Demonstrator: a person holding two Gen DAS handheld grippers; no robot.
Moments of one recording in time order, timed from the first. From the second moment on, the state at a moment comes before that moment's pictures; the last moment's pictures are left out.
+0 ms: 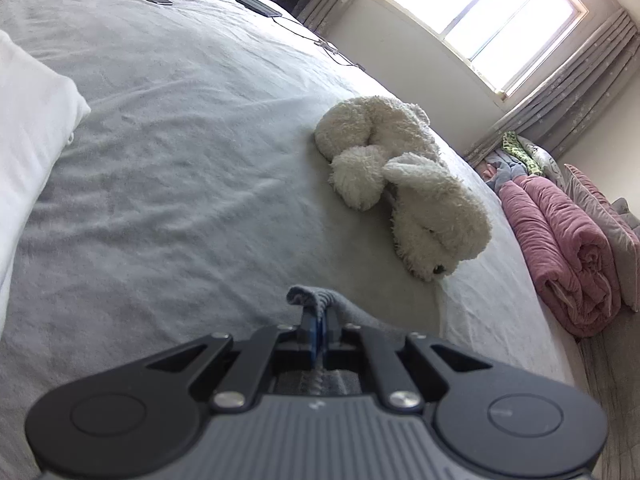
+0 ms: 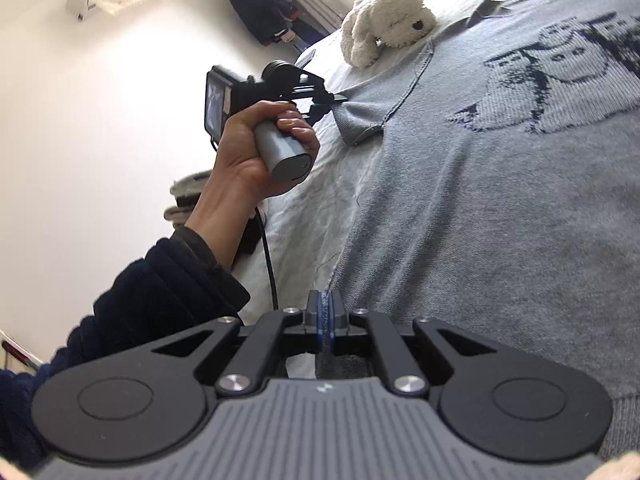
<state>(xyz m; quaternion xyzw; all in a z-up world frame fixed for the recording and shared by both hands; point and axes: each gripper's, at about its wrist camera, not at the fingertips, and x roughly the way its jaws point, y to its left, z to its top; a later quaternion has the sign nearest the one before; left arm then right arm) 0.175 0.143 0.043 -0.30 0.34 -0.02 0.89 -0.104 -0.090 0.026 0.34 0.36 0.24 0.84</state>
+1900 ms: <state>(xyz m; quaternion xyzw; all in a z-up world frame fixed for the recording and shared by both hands) 0.183 -0.166 0.060 -0.10 0.44 -0.10 0.89 -0.157 -0.222 -0.001 0.48 0.36 0.12 0.79</state>
